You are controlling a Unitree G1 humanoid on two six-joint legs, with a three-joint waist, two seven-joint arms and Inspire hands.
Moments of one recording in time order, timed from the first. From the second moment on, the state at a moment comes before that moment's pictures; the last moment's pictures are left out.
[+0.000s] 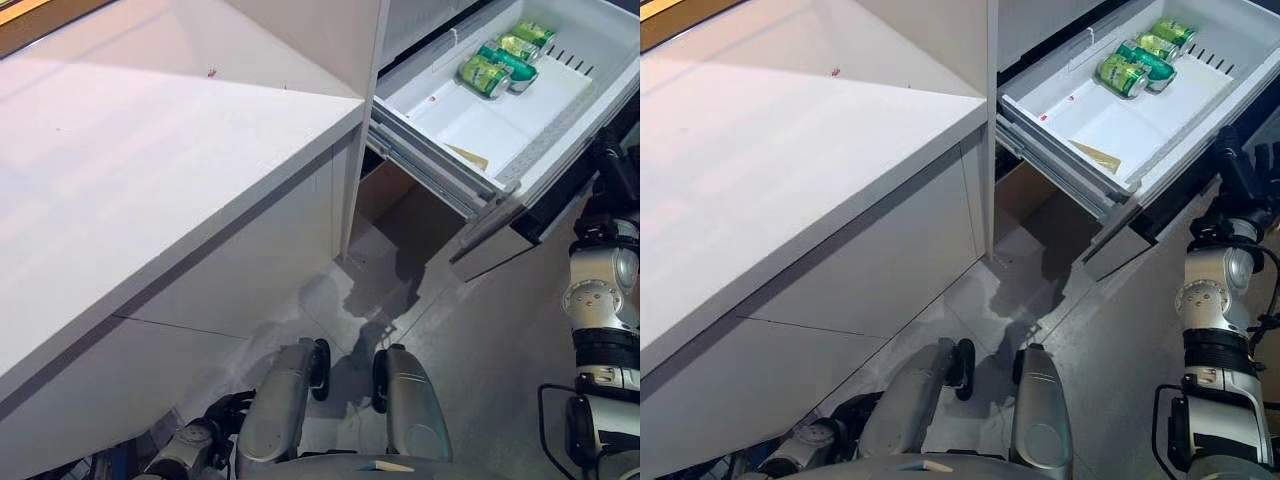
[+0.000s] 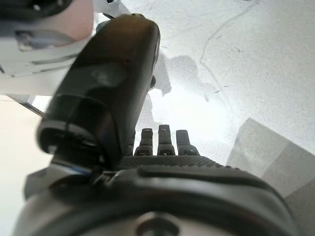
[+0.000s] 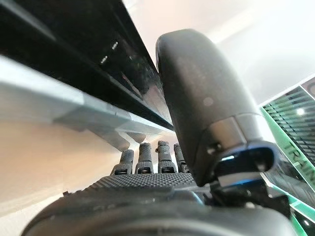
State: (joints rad) left arm -0.02 0.31 -0.32 1.04 -0.16 0.04 -0.11; right arm -0.47 -0.61 -0.23 0.45 1.04 -0.20 -0.29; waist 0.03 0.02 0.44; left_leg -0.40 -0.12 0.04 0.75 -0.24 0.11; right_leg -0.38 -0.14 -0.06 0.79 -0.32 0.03
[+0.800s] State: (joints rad) left arm 0.02 0.29 -0.32 1.09 -0.19 -0.01 -0.12; right arm -0.69 -0.63 -0.09 0.67 1.03 -0.17 -0.24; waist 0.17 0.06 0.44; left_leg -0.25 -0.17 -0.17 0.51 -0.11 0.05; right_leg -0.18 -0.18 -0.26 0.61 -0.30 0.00
